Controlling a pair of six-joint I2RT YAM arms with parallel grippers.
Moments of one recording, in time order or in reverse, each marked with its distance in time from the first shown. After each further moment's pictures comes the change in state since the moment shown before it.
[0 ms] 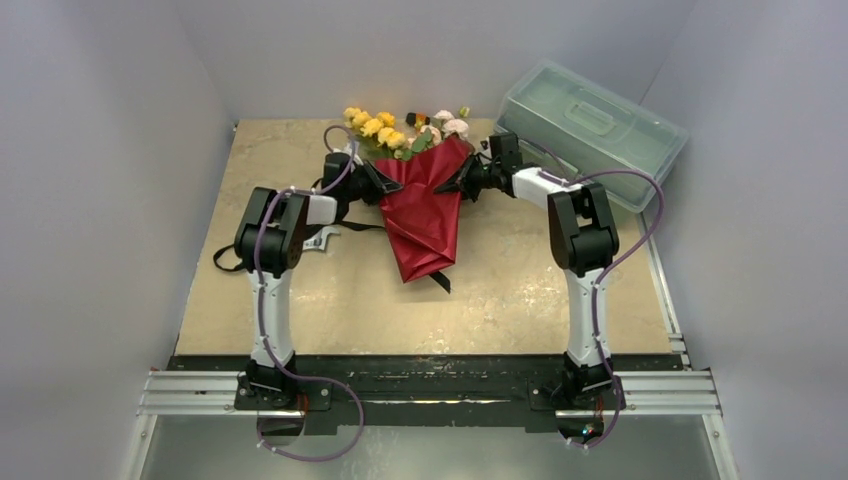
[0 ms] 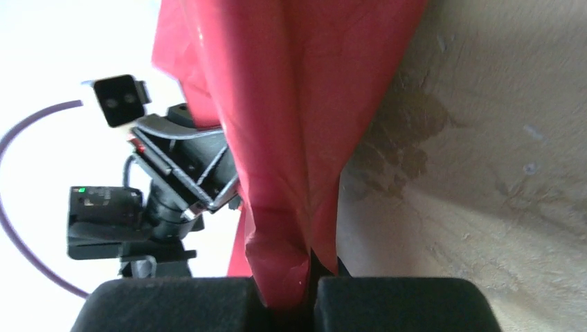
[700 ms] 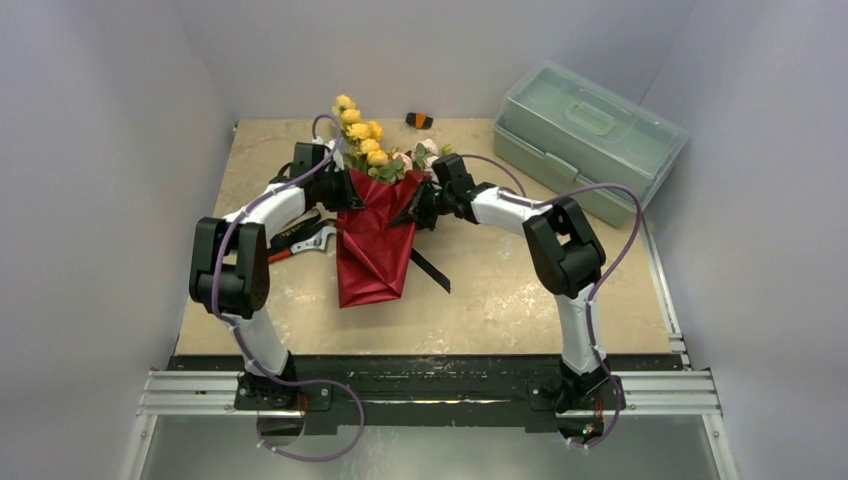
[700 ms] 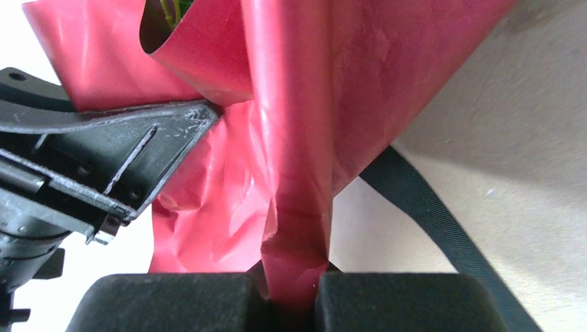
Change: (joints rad) left arm 0.071 -0.397 -0.036 -0.759 -0.110 0.644; right arm 0.286 -0.122 -0.129 0.006 0.162 0.098
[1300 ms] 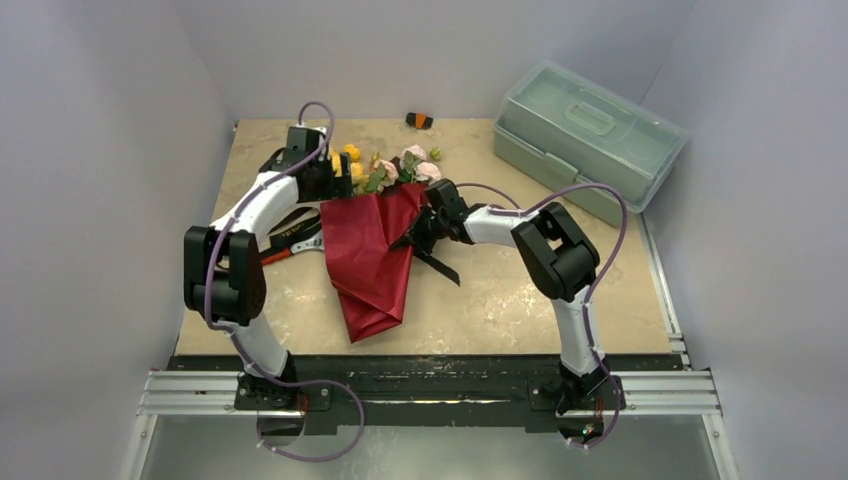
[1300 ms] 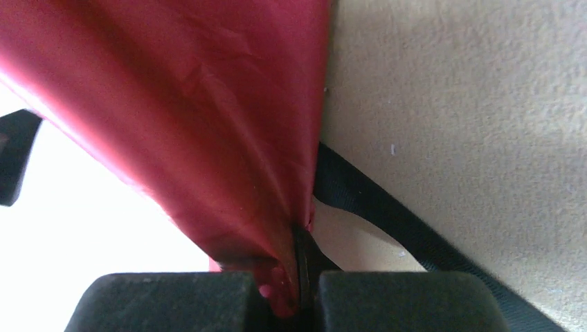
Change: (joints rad) left arm 0.006 -0.073 0.081 -0.234 -0.337 0.110; right arm 0.085 0.005 -0.145 0.054 0.121 0.173
